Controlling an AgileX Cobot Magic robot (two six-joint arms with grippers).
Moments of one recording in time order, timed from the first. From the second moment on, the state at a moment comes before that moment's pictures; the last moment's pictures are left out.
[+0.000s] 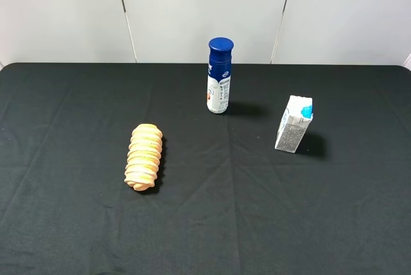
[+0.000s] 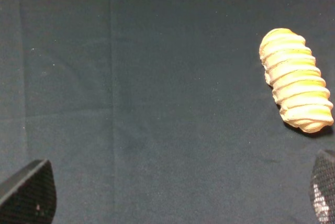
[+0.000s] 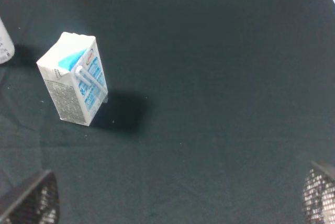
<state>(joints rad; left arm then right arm) -0.03 0.00 -0.49 -0.05 1.05 0.03 -0.01 0.00 -0.49 0.04 1.03 -0.02</state>
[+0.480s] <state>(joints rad) -0.03 0.00 -0.49 -0.05 1.05 0.03 -0.01 0.00 -0.49 0.04 1.03 -0.02</state>
